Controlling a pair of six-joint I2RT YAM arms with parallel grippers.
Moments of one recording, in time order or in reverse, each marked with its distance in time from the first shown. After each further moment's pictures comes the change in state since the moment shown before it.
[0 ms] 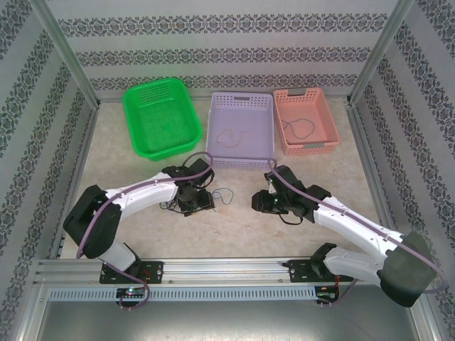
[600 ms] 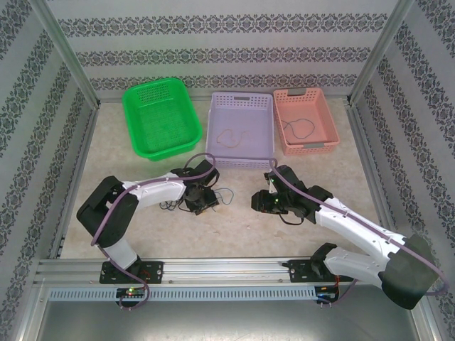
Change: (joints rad) left arm 0.000 0.113 -0.009 0.175 0.001 -0.151; right arm 0.000 -0.018 0.000 0.005 -0.023 0.001
